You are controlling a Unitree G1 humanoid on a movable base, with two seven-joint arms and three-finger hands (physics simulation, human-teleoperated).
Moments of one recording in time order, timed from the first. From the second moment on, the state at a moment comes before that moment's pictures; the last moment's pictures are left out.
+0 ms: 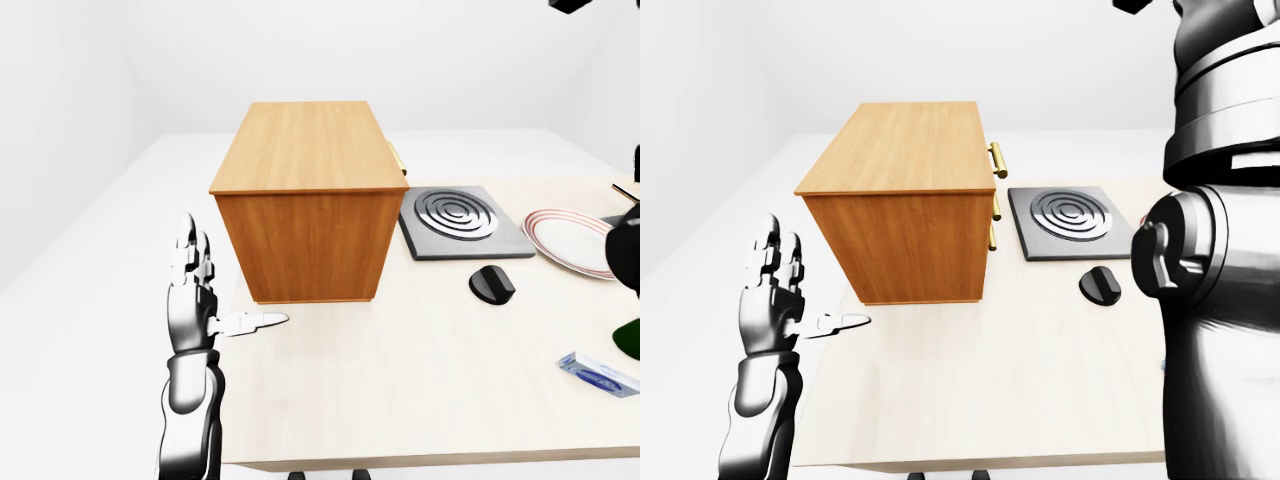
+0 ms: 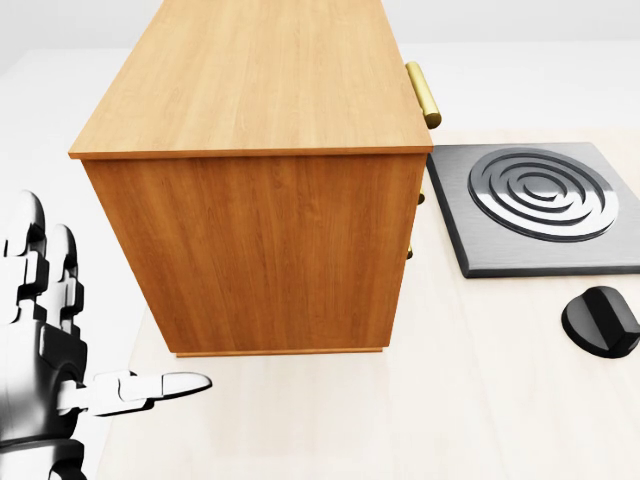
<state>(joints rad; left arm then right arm) 0.08 0.01 0.08 -0.36 0.02 -0.09 0.05 -1.78 -0.66 -0.07 1.21 -1.02 -0.09 0.25</state>
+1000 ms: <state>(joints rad) 0.09 0.01 0.08 -0.36 0.01 -0.09 0.03 -1.74 -0.16 0.00 1.36 -1.14 -0.09 0.18</state>
